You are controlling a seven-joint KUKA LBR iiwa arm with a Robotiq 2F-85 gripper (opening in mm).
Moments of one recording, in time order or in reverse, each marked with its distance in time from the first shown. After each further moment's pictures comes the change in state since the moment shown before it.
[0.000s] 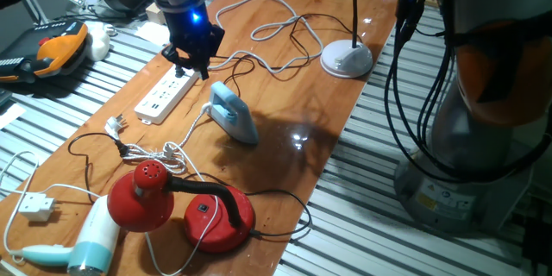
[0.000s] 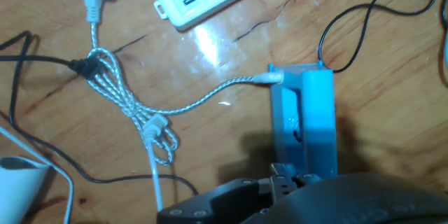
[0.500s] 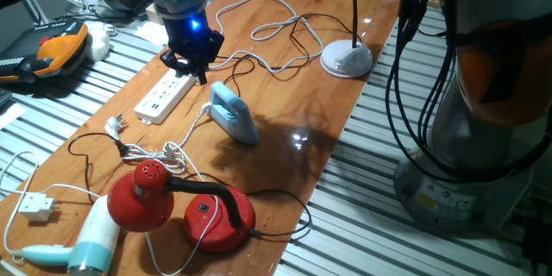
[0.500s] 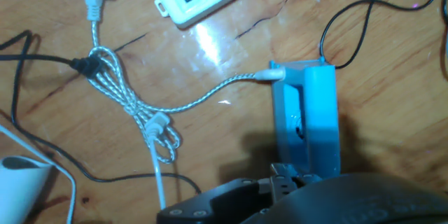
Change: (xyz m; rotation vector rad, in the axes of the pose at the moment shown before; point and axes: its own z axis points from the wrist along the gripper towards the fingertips) arm 0.002 0.008 0.009 -0.020 -0.036 0.030
